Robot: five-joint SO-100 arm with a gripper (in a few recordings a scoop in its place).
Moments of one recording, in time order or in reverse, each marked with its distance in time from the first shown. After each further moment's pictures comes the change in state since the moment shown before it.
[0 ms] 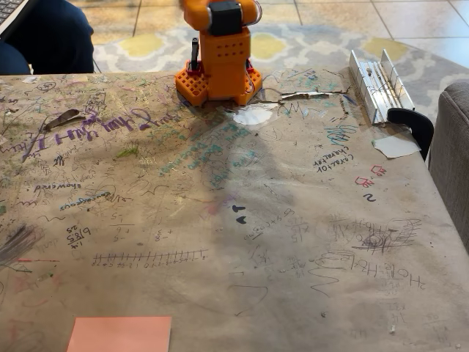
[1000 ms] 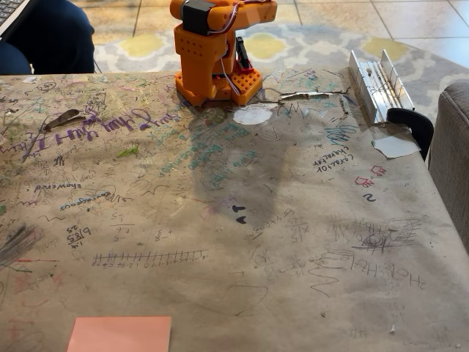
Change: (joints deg) arm 57.9 2.7 -49.3 17.8 9.0
